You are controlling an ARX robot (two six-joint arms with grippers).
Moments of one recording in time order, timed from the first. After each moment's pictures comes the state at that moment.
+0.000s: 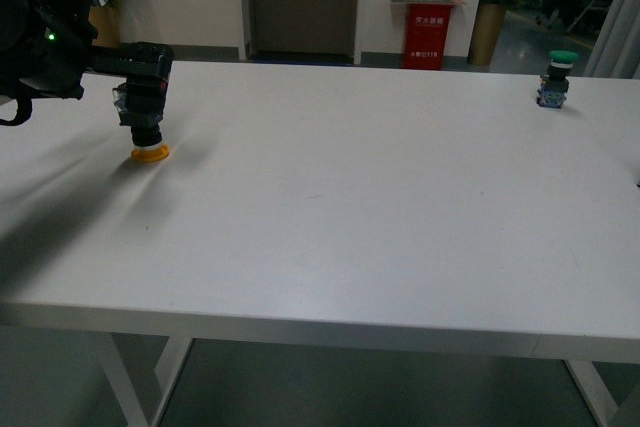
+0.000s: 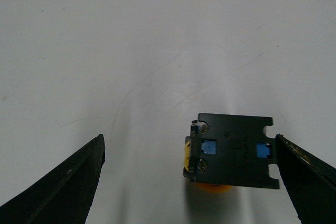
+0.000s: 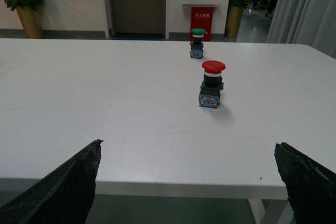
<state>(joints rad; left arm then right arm) -0.06 1.92 1.37 0.00 -0.05 0.10 0.00 0.00 0.01 0.00 0.00 0.00</state>
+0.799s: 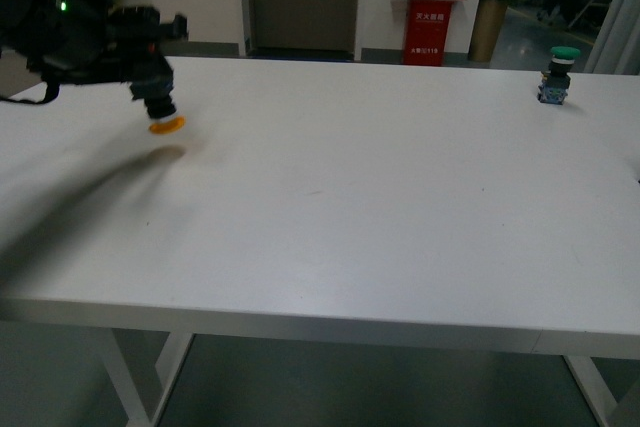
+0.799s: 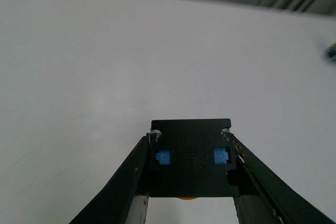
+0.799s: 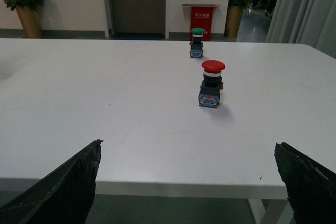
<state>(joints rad) -0.11 1.85 1.43 0.08 0.24 -0.14 0.00 0.00 0.01 0.00 0.00 0.00</state>
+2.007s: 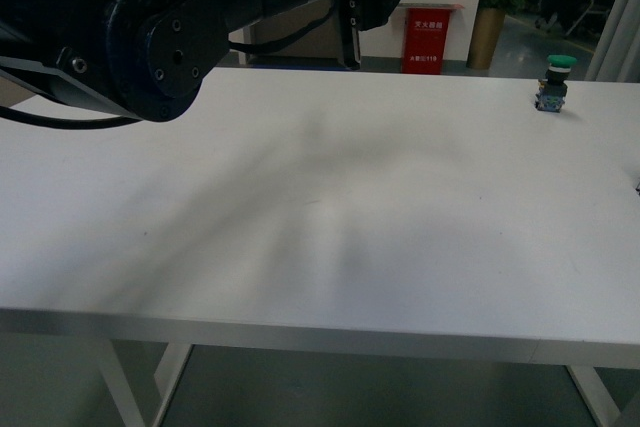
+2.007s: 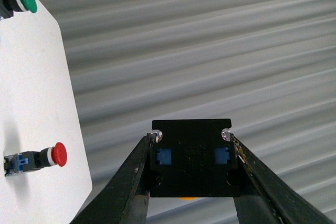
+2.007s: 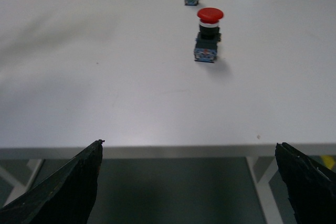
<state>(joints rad) -0.37 2.13 1.45 1.12 0.63 -1.61 0.01 0.50 0.31 0.00 -0.04 0.09</state>
